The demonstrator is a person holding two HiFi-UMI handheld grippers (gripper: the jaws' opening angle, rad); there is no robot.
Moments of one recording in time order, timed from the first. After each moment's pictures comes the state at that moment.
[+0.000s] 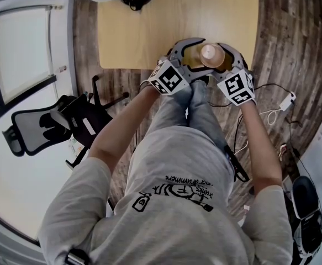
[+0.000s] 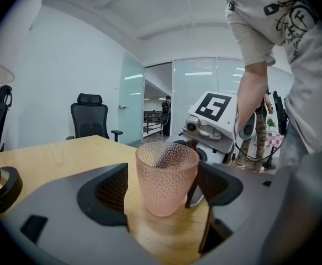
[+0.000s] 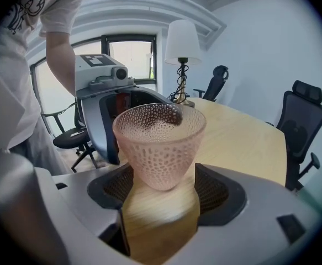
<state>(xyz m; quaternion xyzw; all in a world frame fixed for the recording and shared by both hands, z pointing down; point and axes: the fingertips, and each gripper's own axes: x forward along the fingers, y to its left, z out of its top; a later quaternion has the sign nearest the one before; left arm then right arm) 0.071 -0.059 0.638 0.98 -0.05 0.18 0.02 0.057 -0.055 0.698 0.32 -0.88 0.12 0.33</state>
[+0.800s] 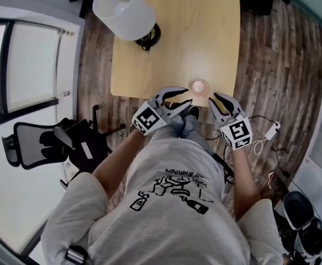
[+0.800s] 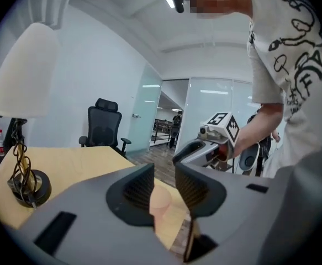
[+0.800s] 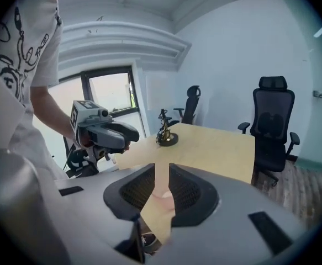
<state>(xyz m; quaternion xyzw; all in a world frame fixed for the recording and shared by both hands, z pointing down) 0.020 -0.048 0.517 0.98 -0.10 0.12 0.11 0.087 -0.032 0.550 0.41 -0.87 0.19 0.20</state>
